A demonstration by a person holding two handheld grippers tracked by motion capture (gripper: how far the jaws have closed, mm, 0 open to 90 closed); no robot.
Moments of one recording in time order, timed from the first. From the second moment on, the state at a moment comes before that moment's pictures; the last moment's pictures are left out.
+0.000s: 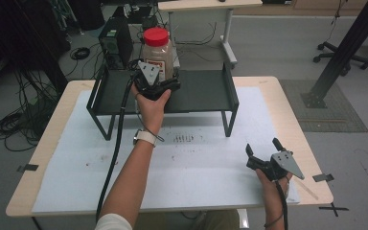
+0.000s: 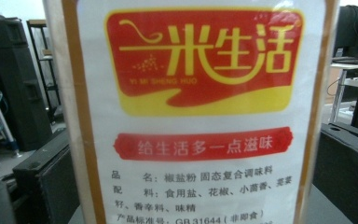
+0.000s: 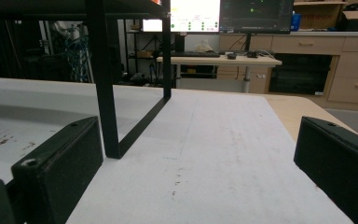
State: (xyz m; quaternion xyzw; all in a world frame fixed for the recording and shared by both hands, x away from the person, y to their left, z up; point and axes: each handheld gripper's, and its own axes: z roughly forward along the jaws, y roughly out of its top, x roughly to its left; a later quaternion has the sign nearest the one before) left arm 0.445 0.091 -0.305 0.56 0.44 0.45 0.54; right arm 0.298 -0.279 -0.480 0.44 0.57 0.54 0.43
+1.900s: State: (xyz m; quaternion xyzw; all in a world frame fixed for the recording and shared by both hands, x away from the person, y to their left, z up) left arm 0.372 0.118 -0.303 0.56 0.44 0.45 0.54; right arm 0.298 -0.279 -0.480 0.44 0.57 0.54 0.43
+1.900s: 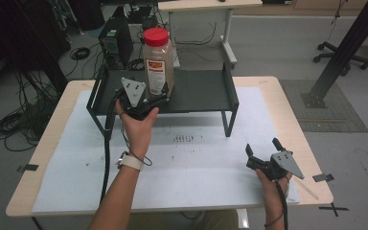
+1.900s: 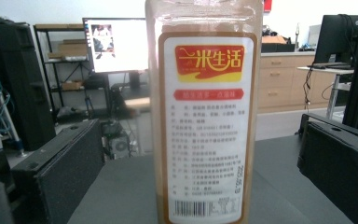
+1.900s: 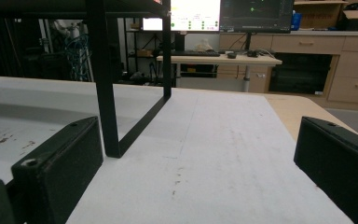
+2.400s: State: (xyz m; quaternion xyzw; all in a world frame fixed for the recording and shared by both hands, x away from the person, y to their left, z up) left arm 0.347 0.142 -0.313 0.55 0.45 0.45 0.54; right arm 0.298 -0.279 -0.480 0.44 0.57 0.54 0.43
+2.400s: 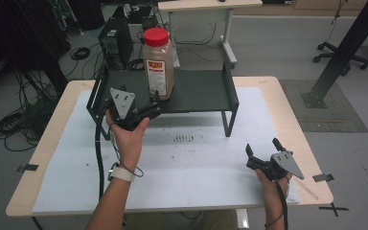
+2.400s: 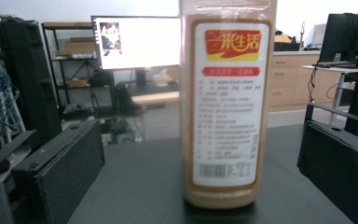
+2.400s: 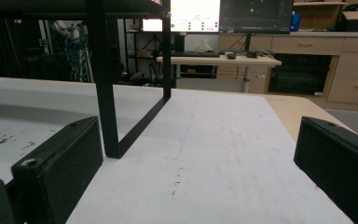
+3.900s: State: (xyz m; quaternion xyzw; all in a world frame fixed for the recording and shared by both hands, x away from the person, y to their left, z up) left arm 0.297 0.232 -0.377 0.52 0.46 0.49 0.53; right arm 0.298 -0.278 -0.480 0.44 0.57 0.54 0.43
